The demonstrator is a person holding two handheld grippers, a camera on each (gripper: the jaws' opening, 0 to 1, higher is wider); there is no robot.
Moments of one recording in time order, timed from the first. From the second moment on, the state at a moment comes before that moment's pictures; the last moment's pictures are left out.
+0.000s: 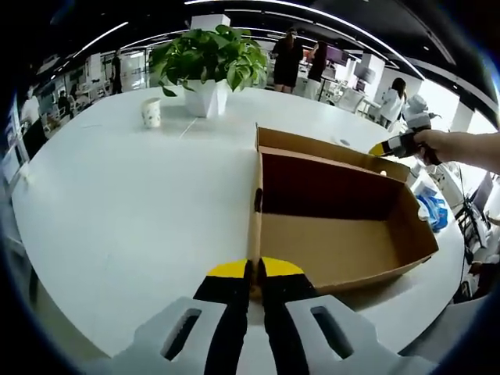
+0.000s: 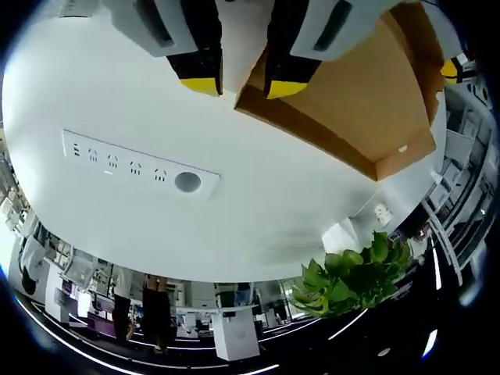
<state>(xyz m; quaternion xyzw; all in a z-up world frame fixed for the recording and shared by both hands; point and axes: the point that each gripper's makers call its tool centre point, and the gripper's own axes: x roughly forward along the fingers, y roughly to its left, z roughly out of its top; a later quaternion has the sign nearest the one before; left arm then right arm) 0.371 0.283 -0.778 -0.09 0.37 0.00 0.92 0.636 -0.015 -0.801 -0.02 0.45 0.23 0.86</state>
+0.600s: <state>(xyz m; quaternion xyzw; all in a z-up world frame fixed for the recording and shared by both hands) 0.371 0.282 -0.777 -0.10 0.37 0.00 0.92 0.622 -0.012 -0.791 0.02 0.47 0.21 0.86</state>
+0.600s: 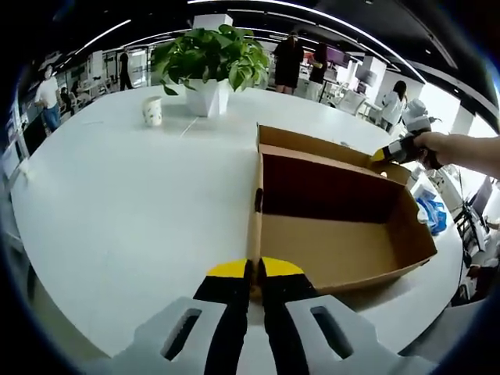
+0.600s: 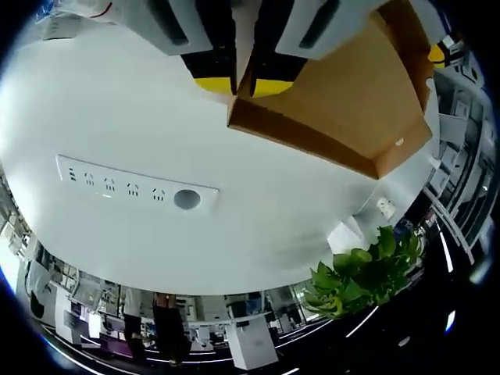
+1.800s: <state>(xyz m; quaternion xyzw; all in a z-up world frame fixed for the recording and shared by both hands) 0.370 0.278 -0.776 -0.12 0.37 0.00 0.92 0.622 -0.011 -0.716 0.08 0.40 0.23 0.88</state>
